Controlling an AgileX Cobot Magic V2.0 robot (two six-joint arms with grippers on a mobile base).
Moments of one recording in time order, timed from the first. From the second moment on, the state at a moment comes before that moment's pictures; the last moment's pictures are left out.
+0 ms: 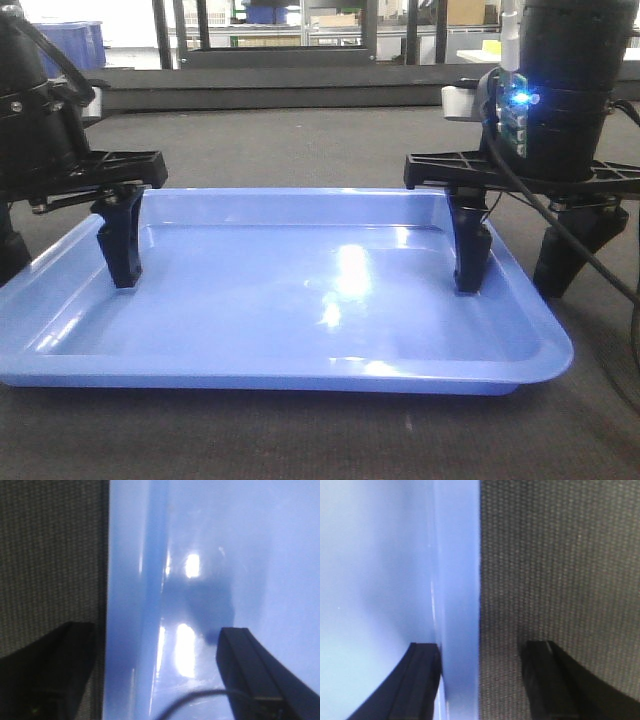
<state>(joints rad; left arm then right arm) -0.39 1.73 -1.16 -0.09 0.87 -0.30 0.39 1.78 -1.23 0.09 0.93 0.46</state>
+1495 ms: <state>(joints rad) -0.39 1.73 -1.16 -0.10 0.87 -0.30 0.39 1.78 -1.23 0.09 0.93 0.45</state>
